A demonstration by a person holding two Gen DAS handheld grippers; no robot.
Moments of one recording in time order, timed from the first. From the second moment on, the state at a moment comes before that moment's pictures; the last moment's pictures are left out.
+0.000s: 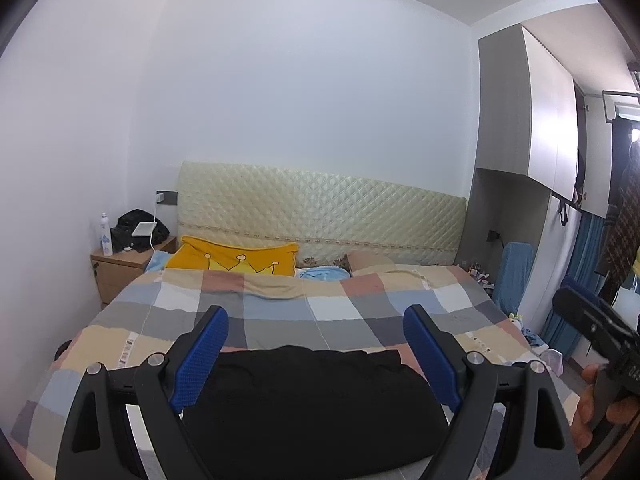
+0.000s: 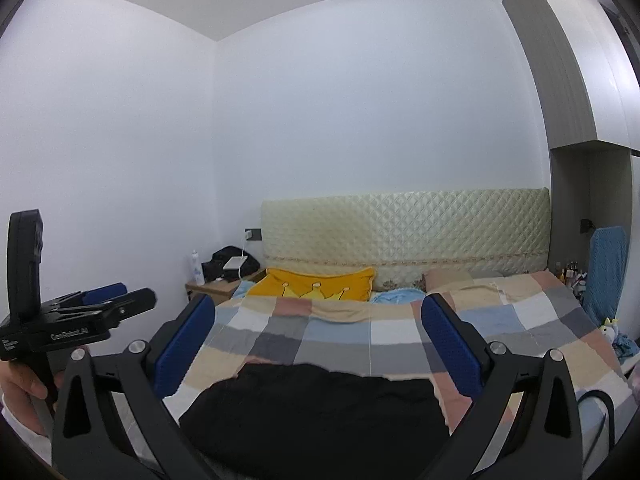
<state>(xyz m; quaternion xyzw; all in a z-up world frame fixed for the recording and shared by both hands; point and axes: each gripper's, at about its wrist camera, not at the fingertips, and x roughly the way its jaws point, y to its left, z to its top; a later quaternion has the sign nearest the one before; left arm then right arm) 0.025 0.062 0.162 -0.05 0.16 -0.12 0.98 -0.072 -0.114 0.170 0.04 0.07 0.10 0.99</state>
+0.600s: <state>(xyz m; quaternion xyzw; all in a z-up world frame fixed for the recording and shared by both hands) -0.017 0.056 0.085 -0.05 0.23 -0.11 0.96 -0.112 -0.112 0.087 0.08 0.13 0.06 0.99</state>
